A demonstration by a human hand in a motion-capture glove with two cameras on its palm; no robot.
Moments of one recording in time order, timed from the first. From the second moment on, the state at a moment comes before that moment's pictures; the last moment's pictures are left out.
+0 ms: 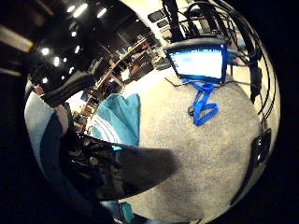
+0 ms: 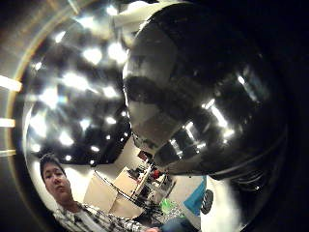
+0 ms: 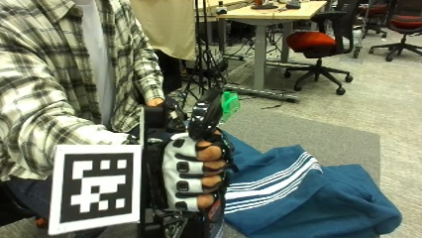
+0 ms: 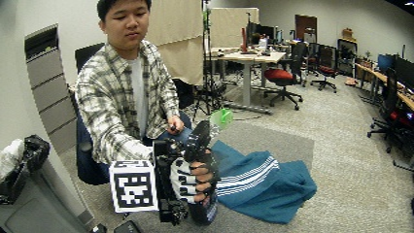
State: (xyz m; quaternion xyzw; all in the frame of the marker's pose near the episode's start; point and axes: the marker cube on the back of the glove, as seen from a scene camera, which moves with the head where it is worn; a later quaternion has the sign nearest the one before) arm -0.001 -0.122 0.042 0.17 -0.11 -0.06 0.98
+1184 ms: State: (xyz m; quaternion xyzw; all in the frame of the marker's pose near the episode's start) arm -0.110 -0.085 0.036 0.06 0.19 -0.30 0.93
